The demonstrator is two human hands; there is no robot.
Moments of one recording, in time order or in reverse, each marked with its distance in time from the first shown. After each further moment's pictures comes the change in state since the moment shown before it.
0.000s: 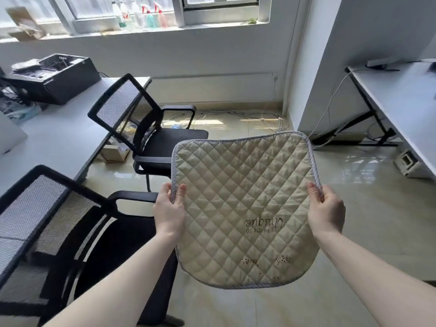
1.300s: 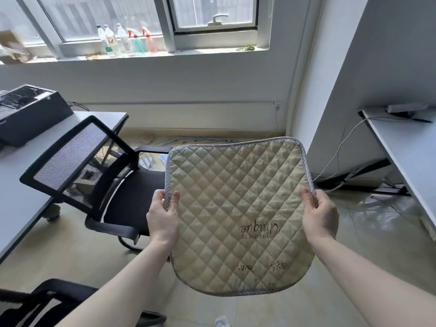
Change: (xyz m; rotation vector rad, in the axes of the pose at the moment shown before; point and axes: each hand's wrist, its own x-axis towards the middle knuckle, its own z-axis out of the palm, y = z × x) left_hand 0.267 0.122 0.263 0.075 0.151 0.040; right_hand 0.394 -0.032 0.134 0.040 -0.073 -0.043
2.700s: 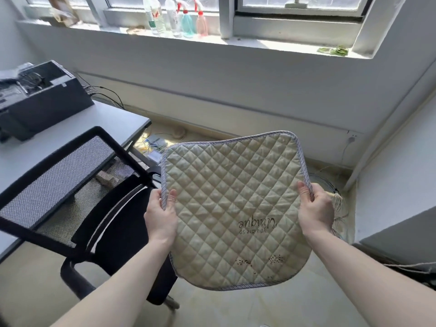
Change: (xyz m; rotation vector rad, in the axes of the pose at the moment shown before) left_hand 0.354 -0.031 0.149 0.052 0.254 -0.211; right_hand 0.319 -0.133 0.351 0.009 -0.322 -0.160
